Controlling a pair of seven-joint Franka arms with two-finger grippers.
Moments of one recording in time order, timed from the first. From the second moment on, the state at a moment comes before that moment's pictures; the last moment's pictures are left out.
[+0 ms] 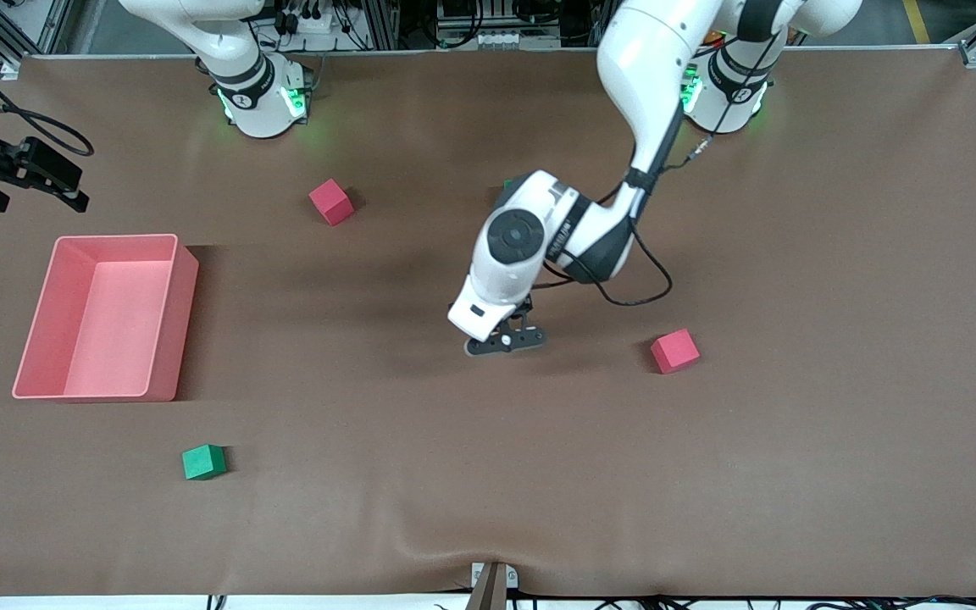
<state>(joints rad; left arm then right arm) -0.94 0.82 0.25 -1.26 -0.29 2.18 -0.84 0.00 -0.06 0.03 -1.54 0.00 1.52 0.05</state>
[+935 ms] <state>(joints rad) -1.13 0.88 0.30 -1.29 0.42 2.43 -1.45 0.00 -0.06 0.03 -1.54 0.00 1.52 0.05</state>
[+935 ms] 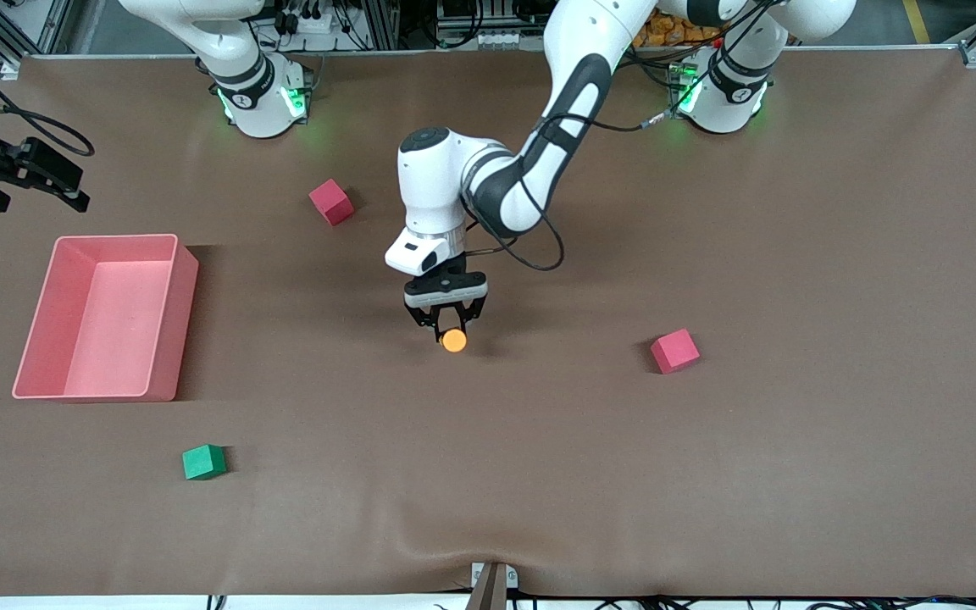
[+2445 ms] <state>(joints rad) -1.21 1.04 0.30 -1.30 1.02 2.48 -1.84 0.00 -0.06 0.03 -1.54 0.00 1.51 0.05</state>
